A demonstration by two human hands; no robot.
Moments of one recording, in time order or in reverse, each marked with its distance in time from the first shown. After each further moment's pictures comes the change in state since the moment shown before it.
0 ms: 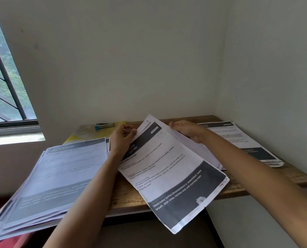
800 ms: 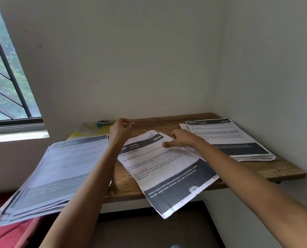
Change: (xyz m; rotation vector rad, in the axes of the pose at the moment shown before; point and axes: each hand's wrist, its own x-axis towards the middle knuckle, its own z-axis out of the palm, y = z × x) left_hand -0.013 0.047 -0.015 0.140 -0.041 -0.135; right_hand -0.030 0.008 0.029 -0.619 0.045 0.007
